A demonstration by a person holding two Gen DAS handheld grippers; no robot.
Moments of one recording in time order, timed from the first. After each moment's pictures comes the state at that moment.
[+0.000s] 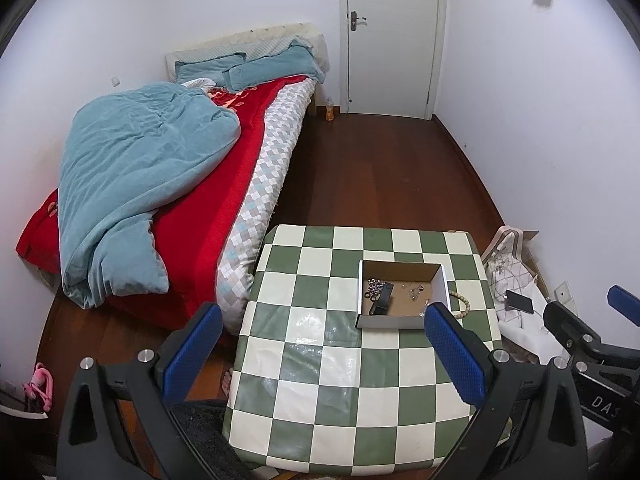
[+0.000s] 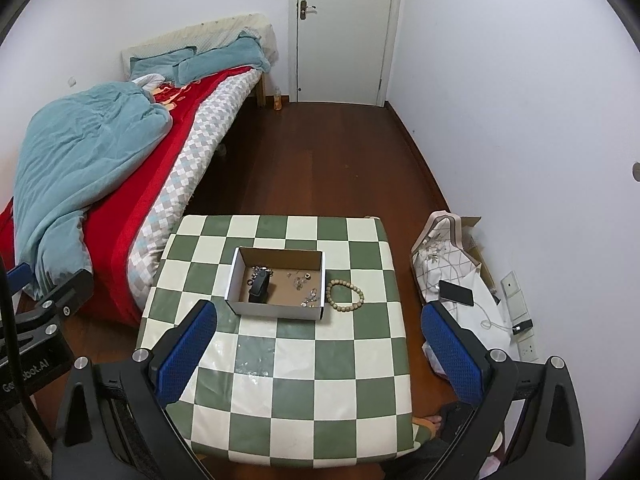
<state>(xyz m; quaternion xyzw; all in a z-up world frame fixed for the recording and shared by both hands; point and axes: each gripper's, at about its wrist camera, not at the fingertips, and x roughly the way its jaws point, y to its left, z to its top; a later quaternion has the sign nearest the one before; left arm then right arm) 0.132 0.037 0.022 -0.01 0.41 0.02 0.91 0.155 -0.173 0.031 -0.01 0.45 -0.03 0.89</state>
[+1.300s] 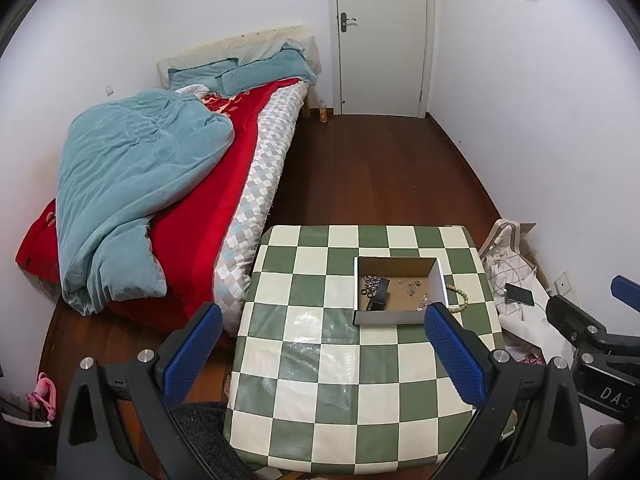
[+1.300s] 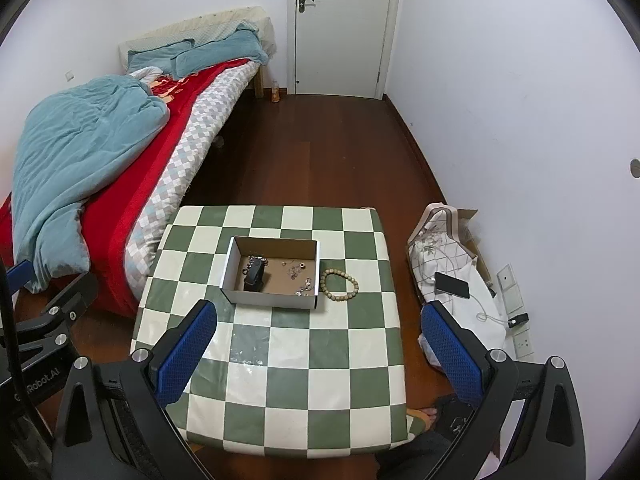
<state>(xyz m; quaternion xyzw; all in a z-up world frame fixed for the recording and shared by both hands) 0.127 0.030 0.016 0.01 0.41 0.01 0.91 0.145 -0.180 0.026 -0.01 0.46 -0.03 0.89</state>
